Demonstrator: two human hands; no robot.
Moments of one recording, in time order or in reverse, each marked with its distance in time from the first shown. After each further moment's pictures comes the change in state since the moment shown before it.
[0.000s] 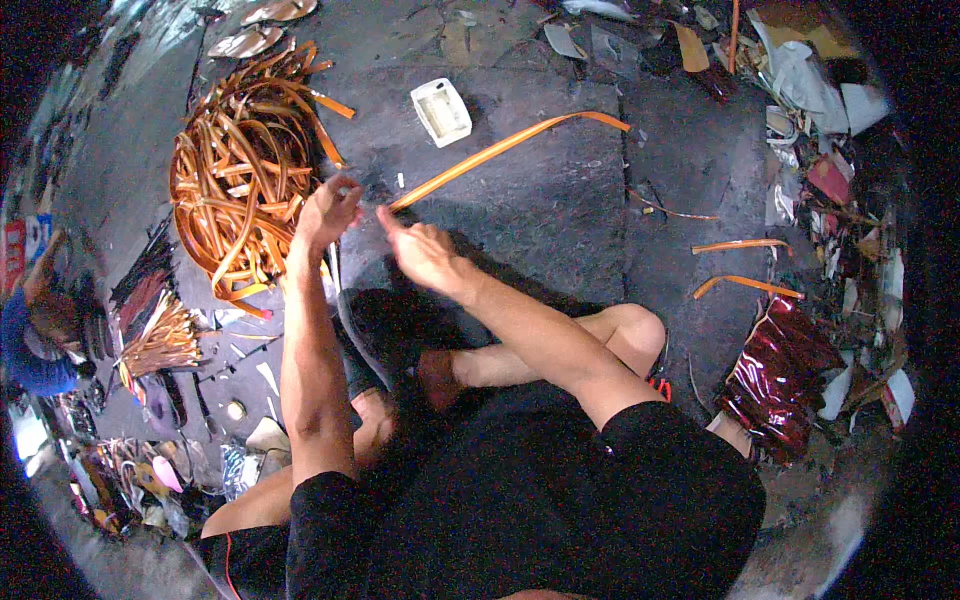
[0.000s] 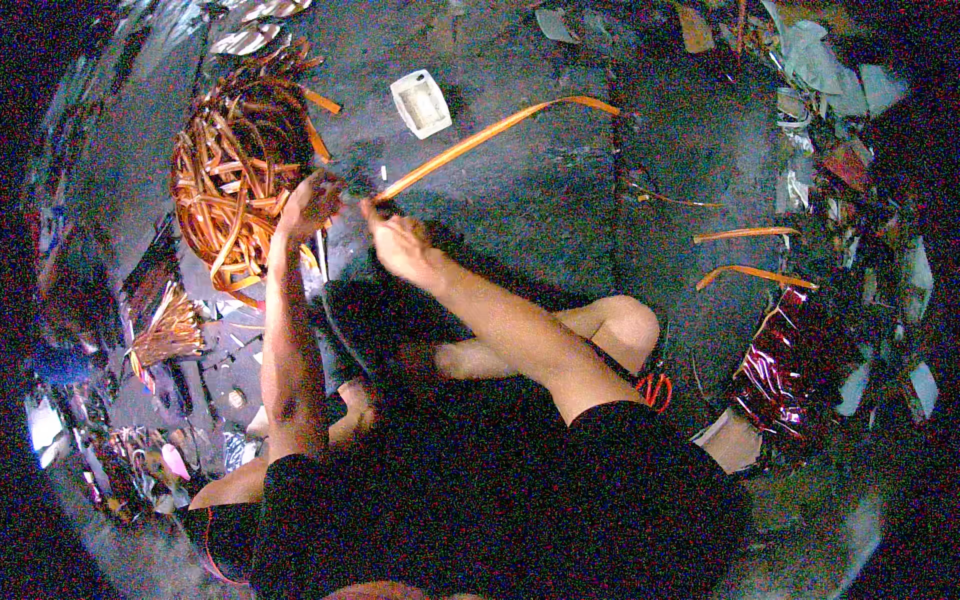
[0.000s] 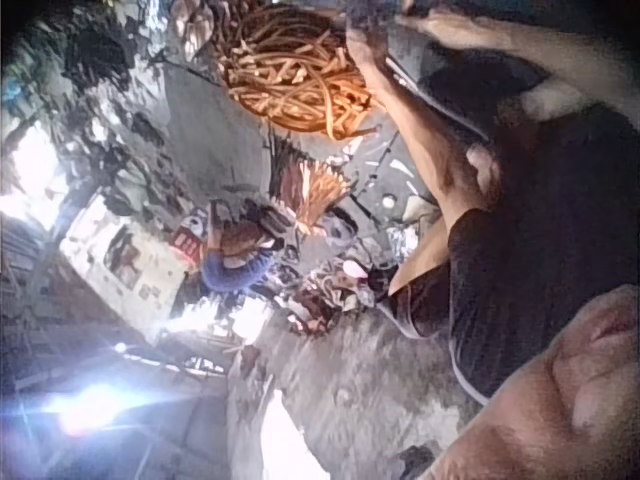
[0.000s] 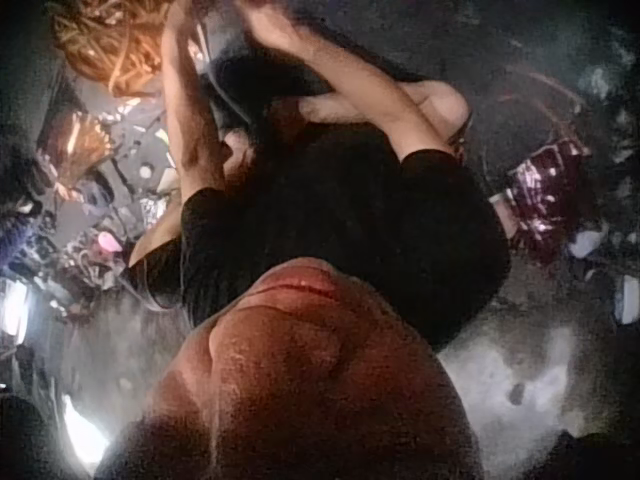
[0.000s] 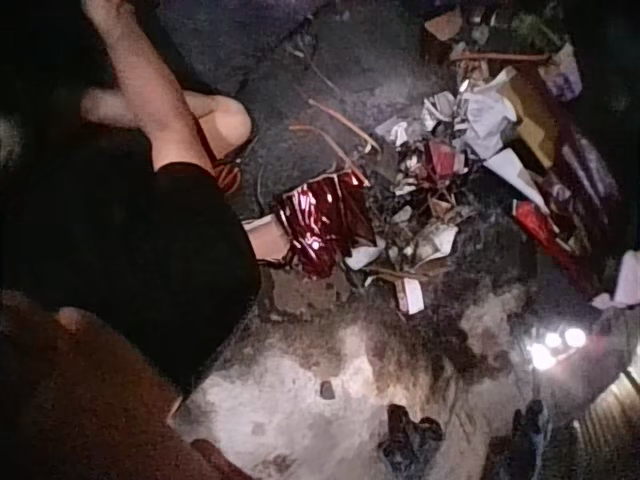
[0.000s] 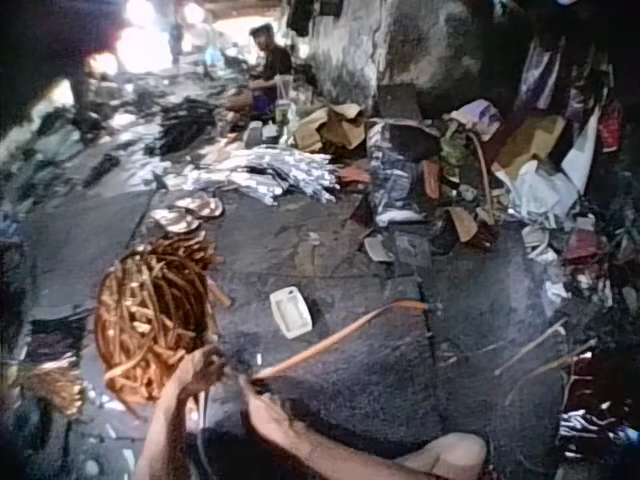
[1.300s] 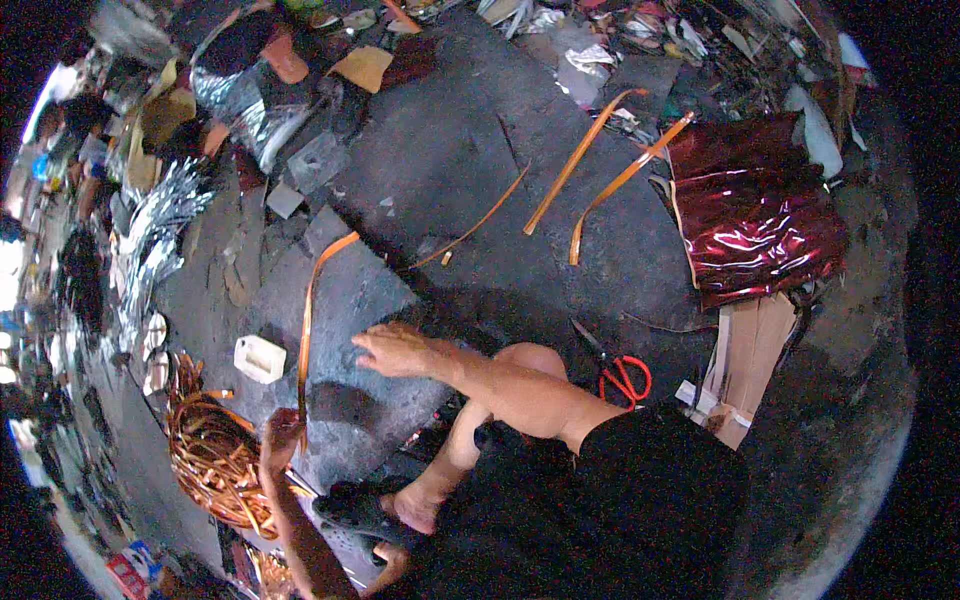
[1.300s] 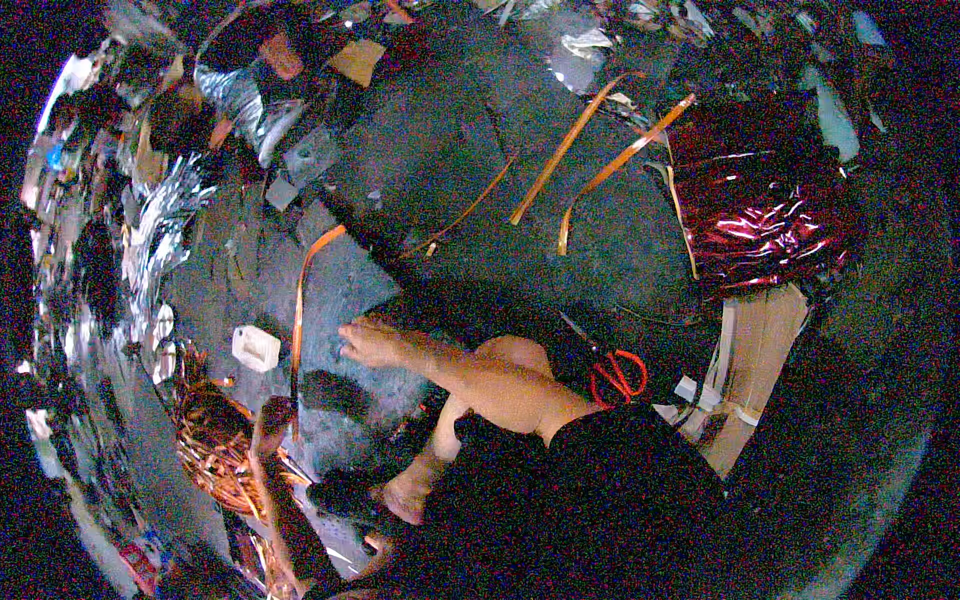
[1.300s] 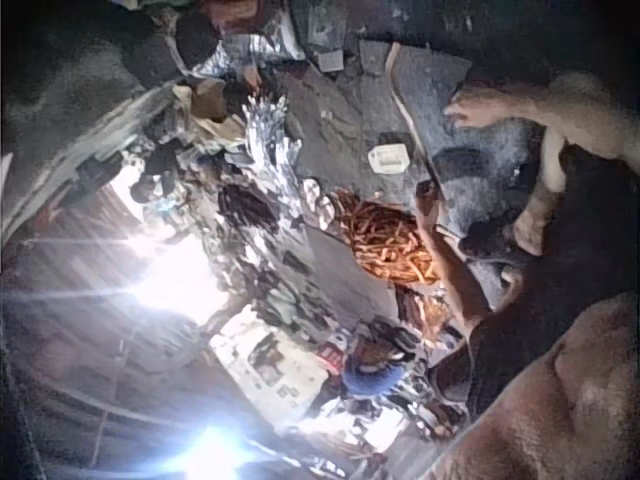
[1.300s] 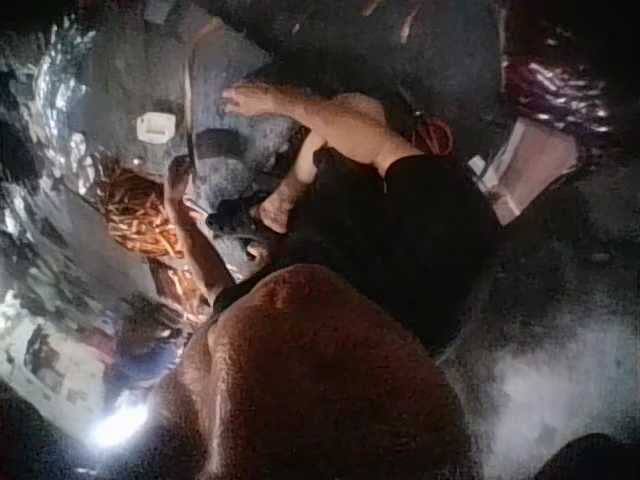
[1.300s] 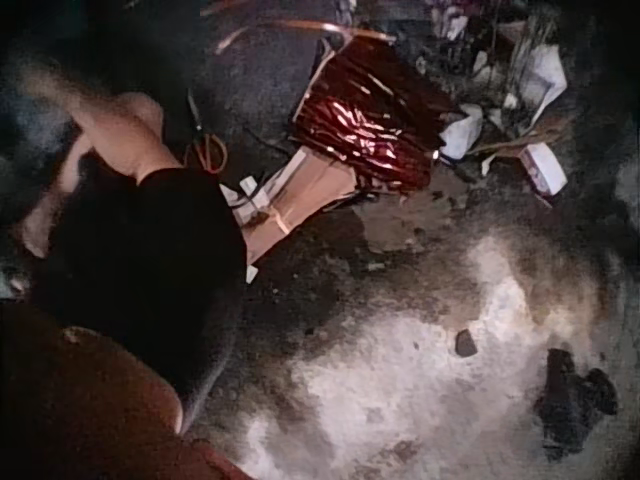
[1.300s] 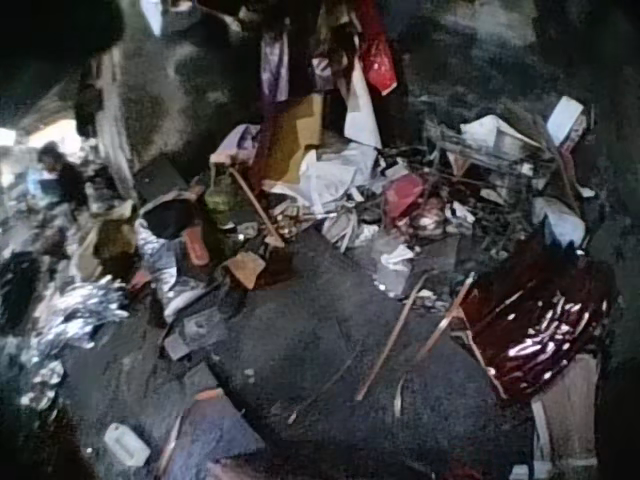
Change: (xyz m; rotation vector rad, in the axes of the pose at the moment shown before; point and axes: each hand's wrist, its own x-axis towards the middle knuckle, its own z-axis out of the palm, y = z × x) left_hand 0.026 0.048 0.043 -0.082 -0.358 0.139; right_hand -0.114 0.166 -0.146 0.316 0.180 0.142
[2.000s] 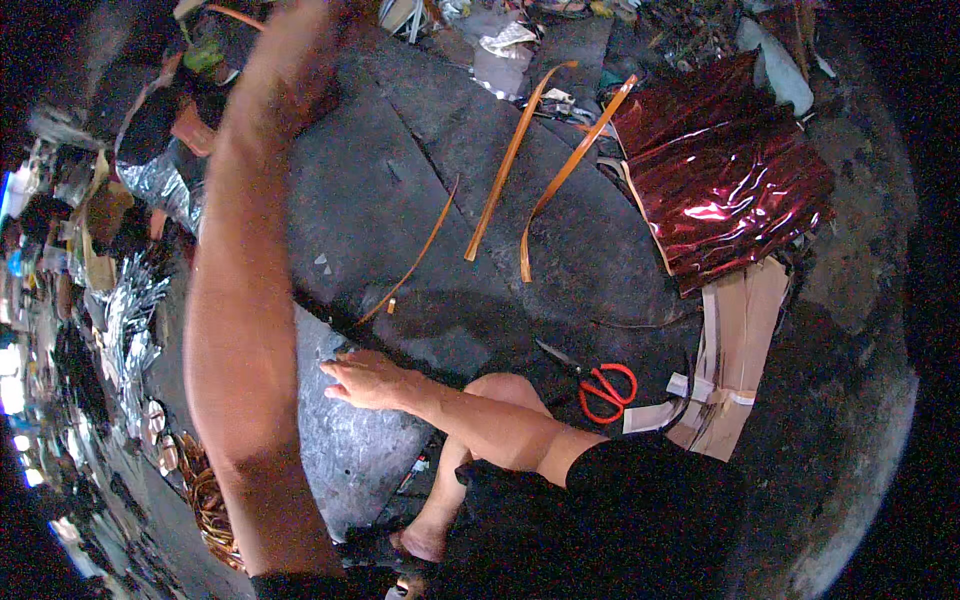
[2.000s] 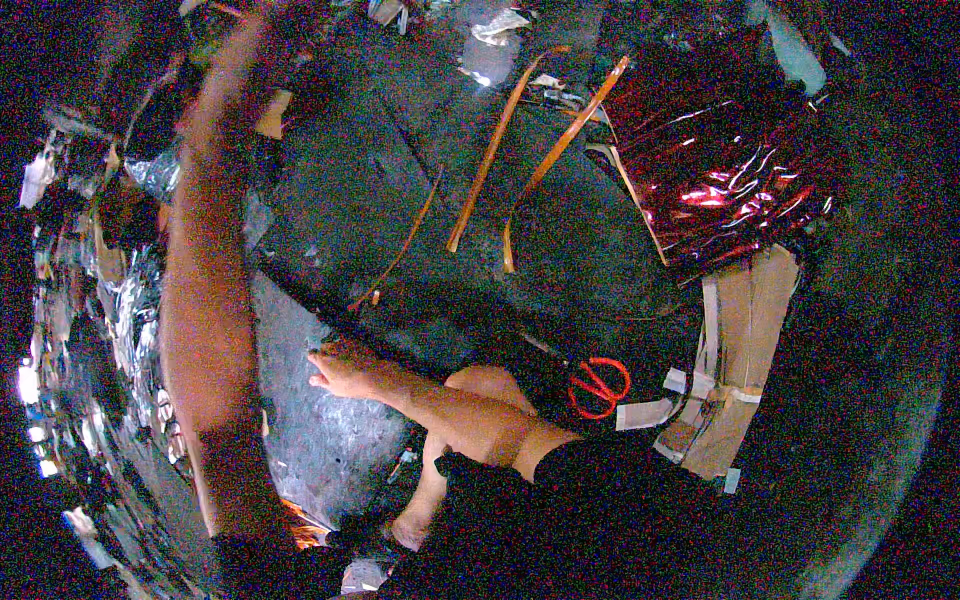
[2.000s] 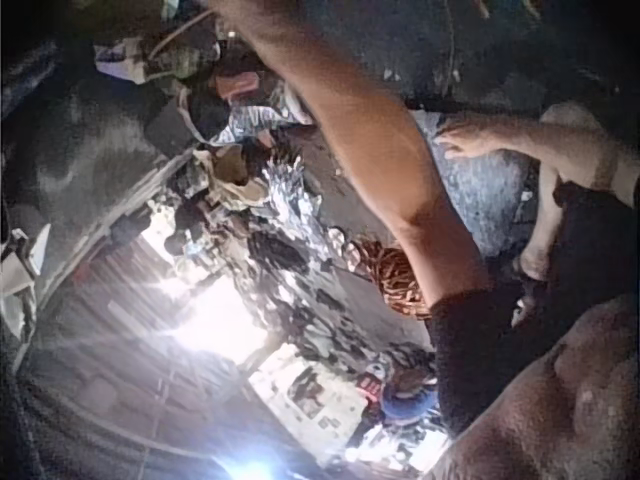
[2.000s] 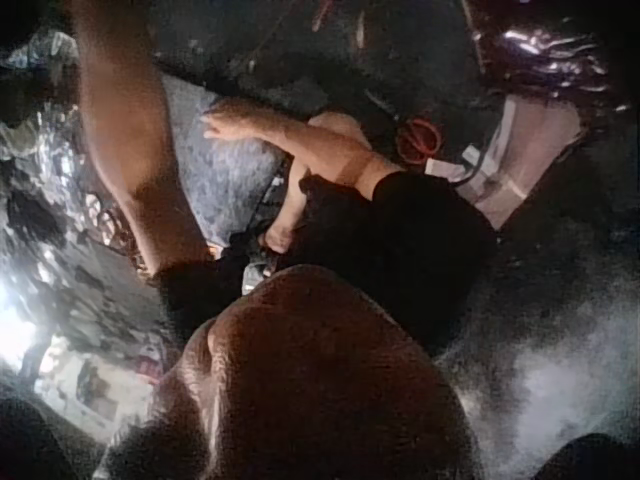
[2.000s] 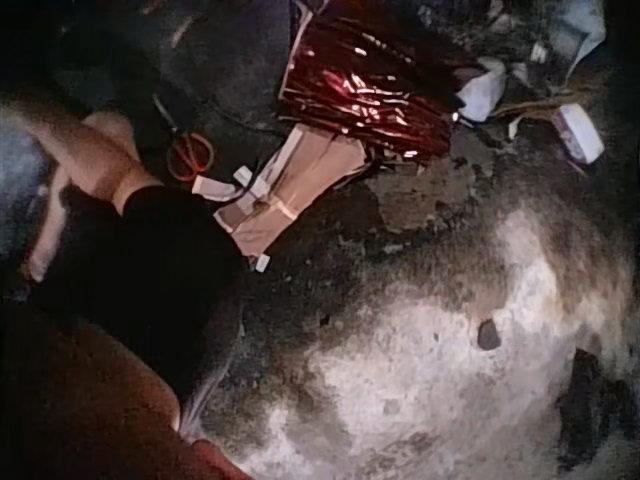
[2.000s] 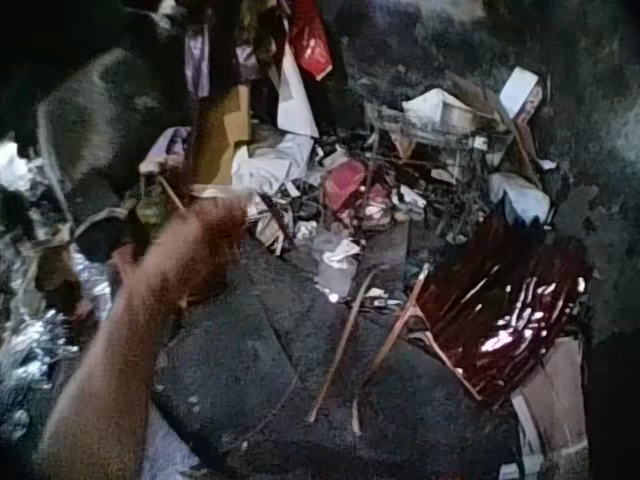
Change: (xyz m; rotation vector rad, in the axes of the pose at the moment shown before) left_hand 0.268 0.557 0.320 -0.080 -0.500 0.904; right_hand -0.011 0.033 -0.044 0.067 0.265 0.029
